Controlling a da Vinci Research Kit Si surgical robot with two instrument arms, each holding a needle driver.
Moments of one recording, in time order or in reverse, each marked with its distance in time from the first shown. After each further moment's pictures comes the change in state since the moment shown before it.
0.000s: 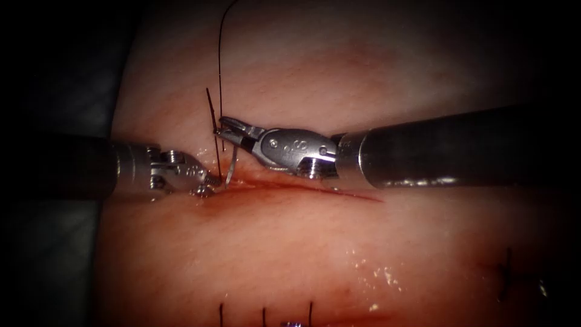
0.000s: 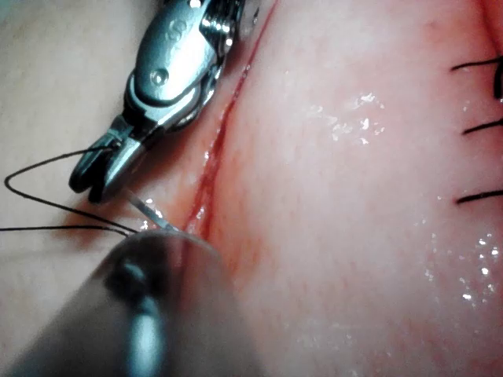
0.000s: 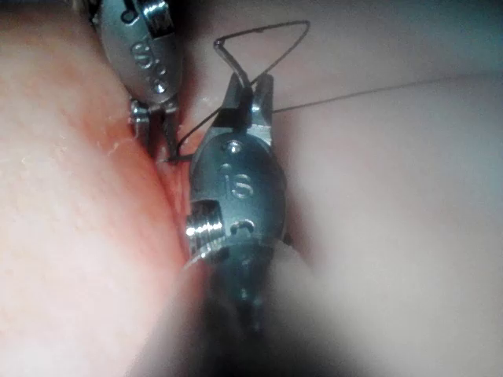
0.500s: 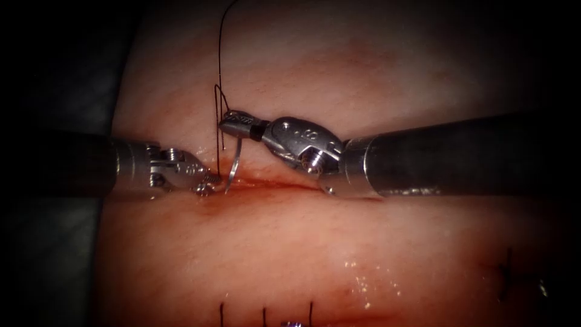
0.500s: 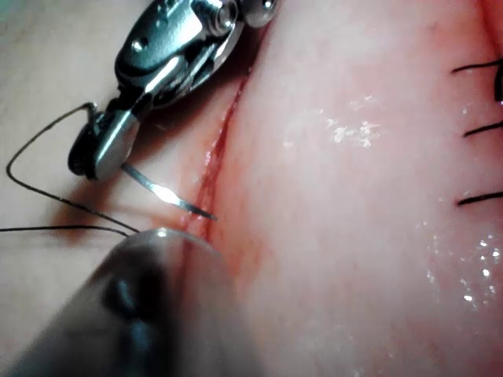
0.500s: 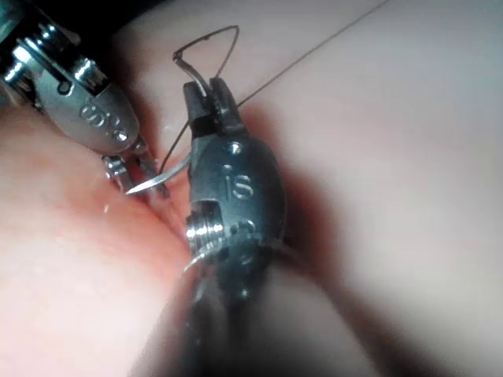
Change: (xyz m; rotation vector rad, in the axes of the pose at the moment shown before) right arm 0.002 0.002 -0.001 0.030 -0.020 0.290; left arm 0.000 0.000 0.000 0.005 -0.004 0.000
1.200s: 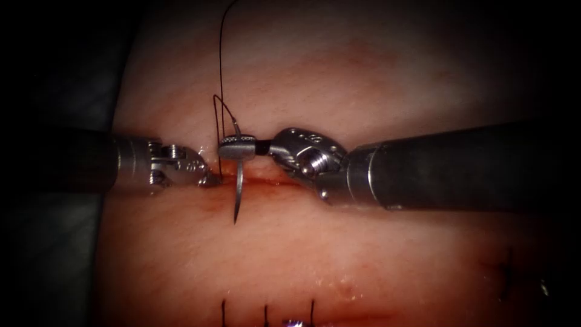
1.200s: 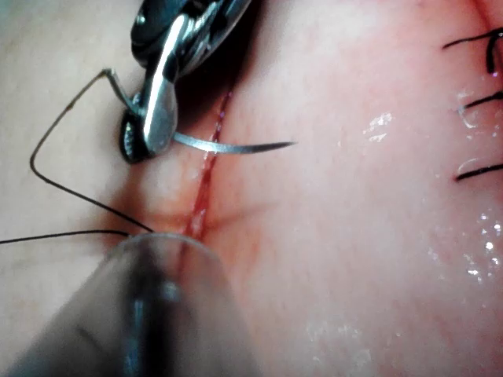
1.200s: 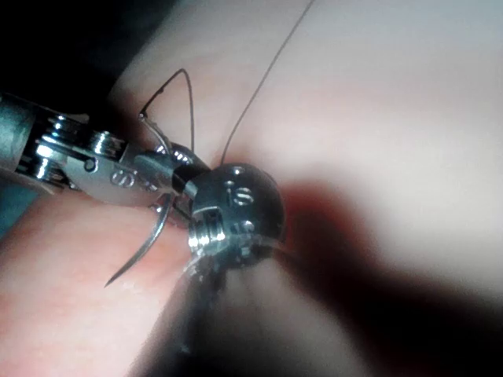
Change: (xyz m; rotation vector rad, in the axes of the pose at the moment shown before) right arm 0.002 -0.001 -0.002 0.152 -0.088 0.428; left arm 0.000 -0.001 0.000 0.010 0.000 0.071
